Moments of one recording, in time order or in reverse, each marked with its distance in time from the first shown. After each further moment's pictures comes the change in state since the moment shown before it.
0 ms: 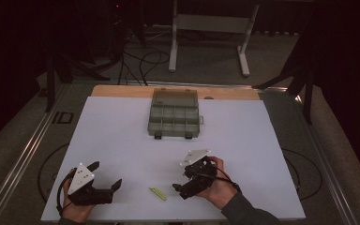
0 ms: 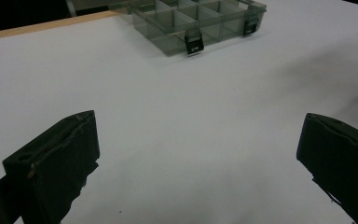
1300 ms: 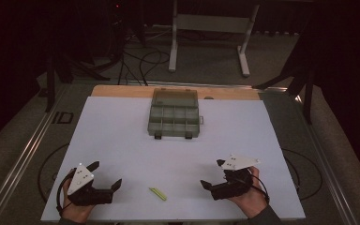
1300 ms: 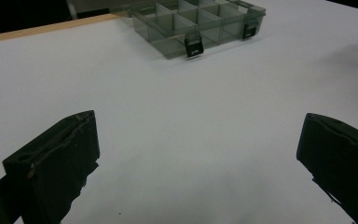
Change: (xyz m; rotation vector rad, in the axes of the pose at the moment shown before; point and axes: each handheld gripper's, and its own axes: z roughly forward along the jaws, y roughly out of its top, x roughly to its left) left arm 0.000 0.001 -0.001 -0.009 0.002 -0.002; right arm -0.032 -0.071 -0.054 -0.241 -0.068 0.137
